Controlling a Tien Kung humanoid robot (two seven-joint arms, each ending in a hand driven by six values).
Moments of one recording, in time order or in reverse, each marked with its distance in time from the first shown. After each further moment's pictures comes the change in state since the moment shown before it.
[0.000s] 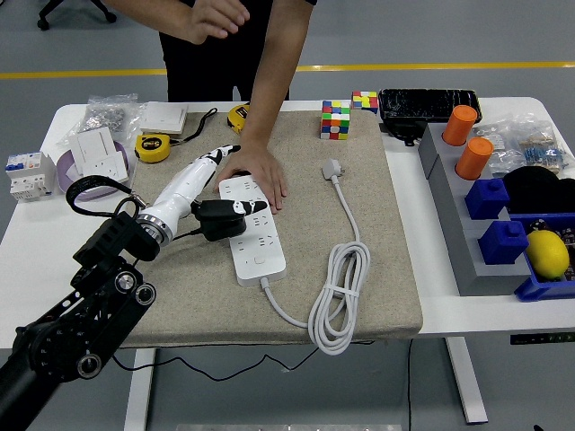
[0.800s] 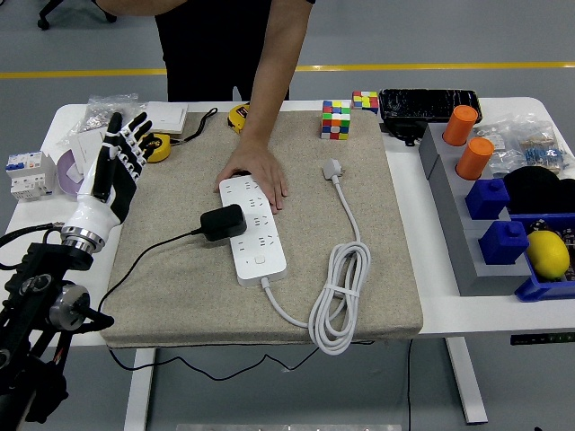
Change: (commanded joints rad) left arm 0.160 -0.048 -0.389 0.026 -0.917 -0.161 -0.268; right arm -0.005 -0.003 -0.013 0.000 0.007 0.000 0.001
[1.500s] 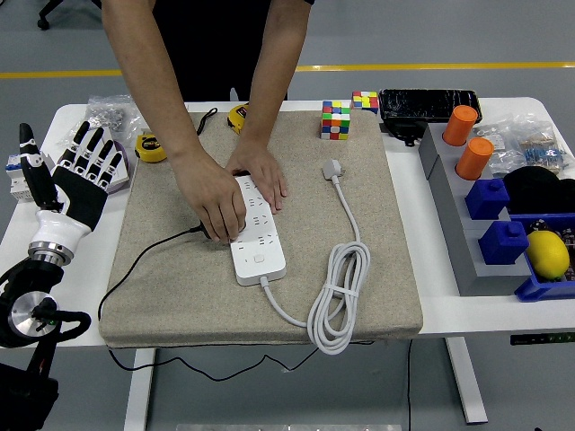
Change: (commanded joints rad) left arm 0.032 -0.006 -0.105 0.044 -0.421 -0.057 0.040; right arm -0.002 0.001 0.005 0.000 0.001 -0.001 -0.001
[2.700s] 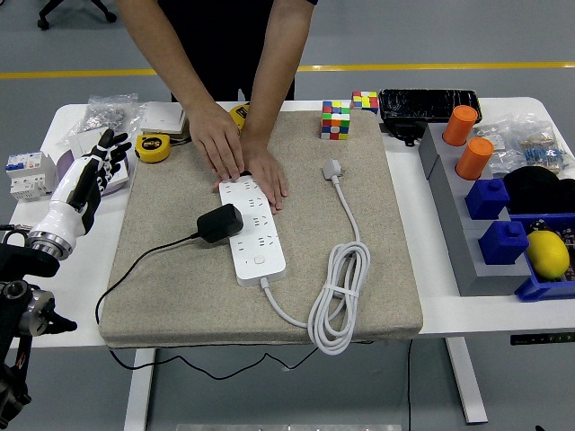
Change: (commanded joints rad) left arm -0.004 0.058 0.047 -0.126 0.907 0.051 0.101; right arm 0.003 -0.001 0.010 0.000 0.001 -0.001 0.001
